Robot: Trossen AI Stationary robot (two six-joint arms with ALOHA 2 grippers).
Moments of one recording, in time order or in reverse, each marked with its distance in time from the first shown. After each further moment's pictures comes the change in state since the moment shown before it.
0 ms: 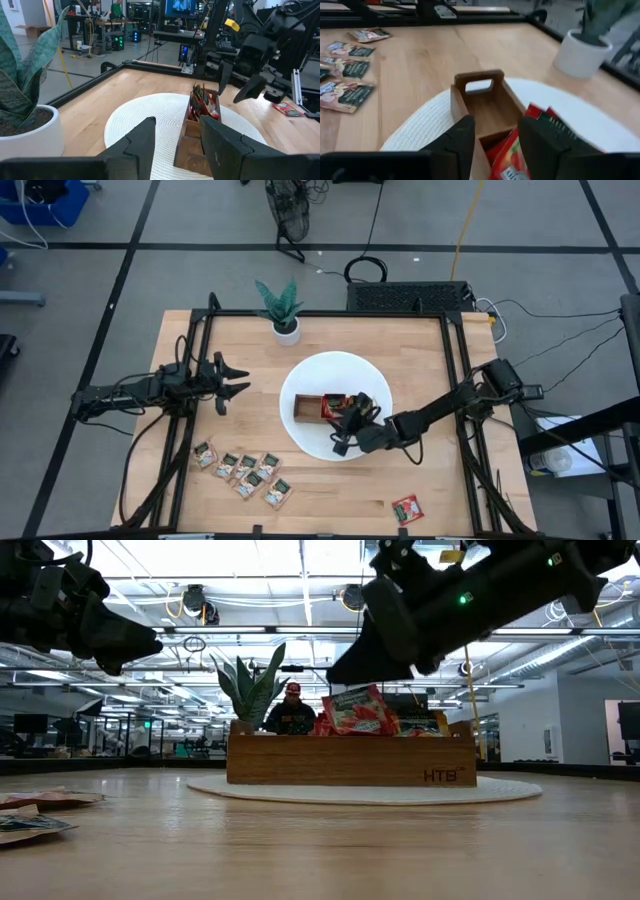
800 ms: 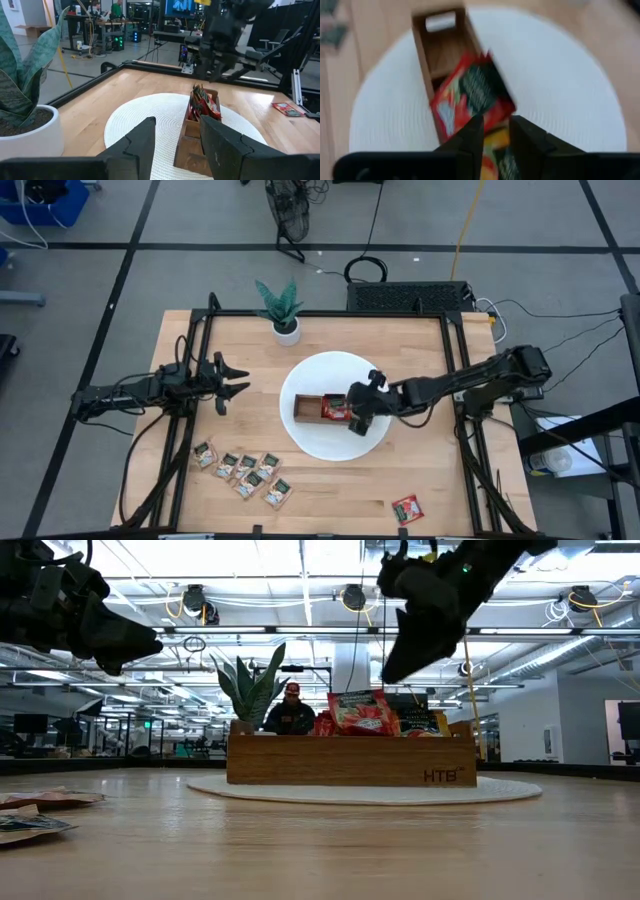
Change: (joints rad) left arm 0.000 0.000 0.000 0.001 0.000 0.000; right arm -0.186 -0.275 0.147 -0.833 -0.392 0.171
